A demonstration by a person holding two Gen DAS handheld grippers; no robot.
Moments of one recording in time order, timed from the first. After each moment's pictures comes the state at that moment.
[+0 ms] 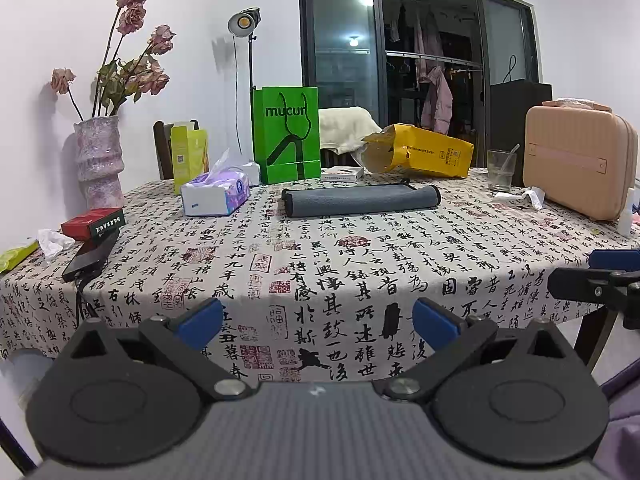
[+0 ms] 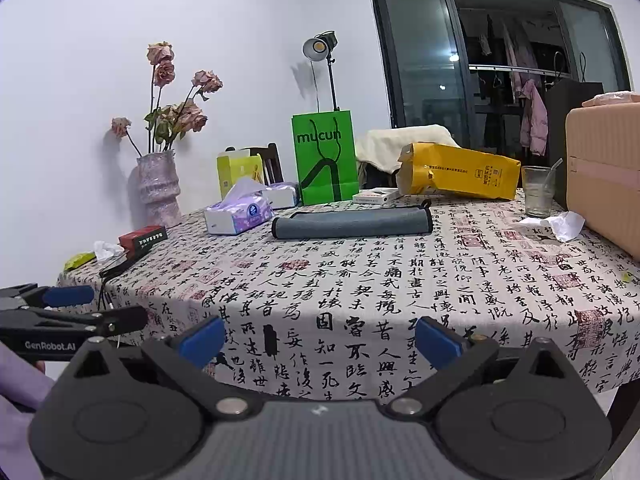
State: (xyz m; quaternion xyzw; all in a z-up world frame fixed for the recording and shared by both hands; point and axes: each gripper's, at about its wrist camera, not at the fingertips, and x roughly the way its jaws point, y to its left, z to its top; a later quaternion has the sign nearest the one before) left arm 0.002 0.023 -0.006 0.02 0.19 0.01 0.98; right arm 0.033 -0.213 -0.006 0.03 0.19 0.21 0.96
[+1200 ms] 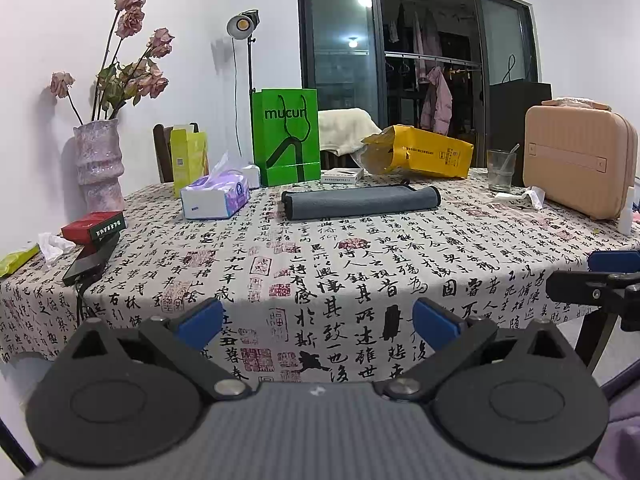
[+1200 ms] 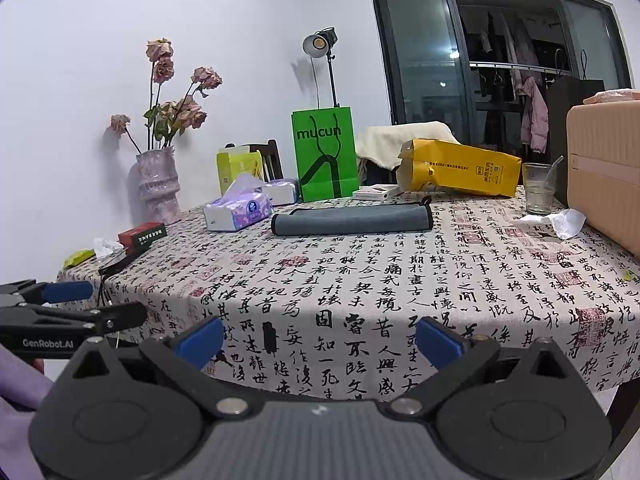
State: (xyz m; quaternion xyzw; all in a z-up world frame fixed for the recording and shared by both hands) left arm 0.004 0.024 -0.006 0.02 0.18 0.01 0.98; right arm 0.035 -0.215 -0.008 0.03 0.19 0.21 0.96
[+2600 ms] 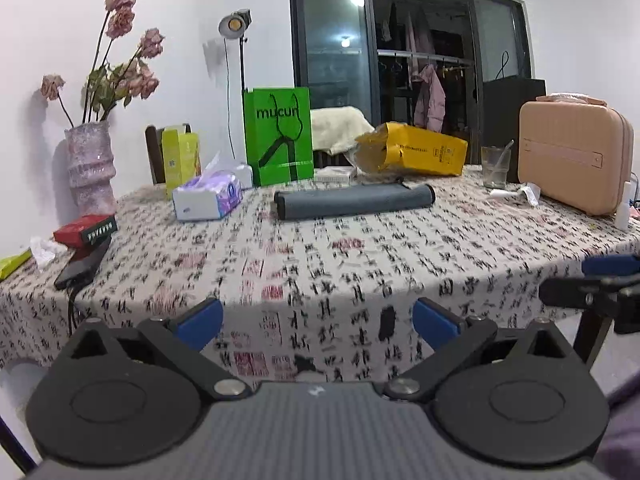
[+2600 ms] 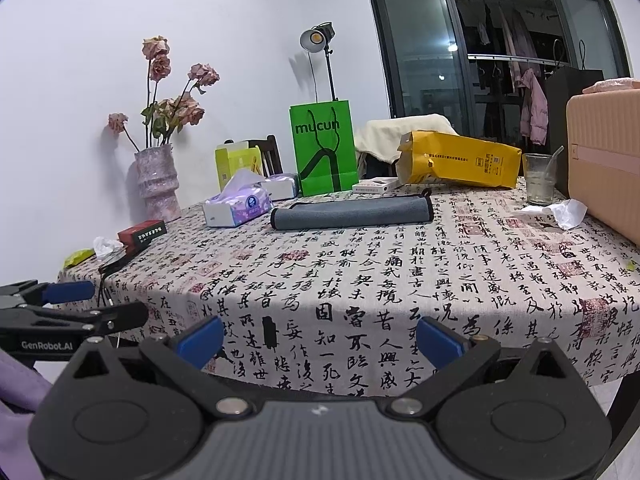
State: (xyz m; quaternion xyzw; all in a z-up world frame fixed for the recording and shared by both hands) left arm 0.014 0.020 -0.009 0.03 0.18 0.01 0.98; right arm 0.041 -0.214 -0.013 0.04 0.20 0.21 0.96
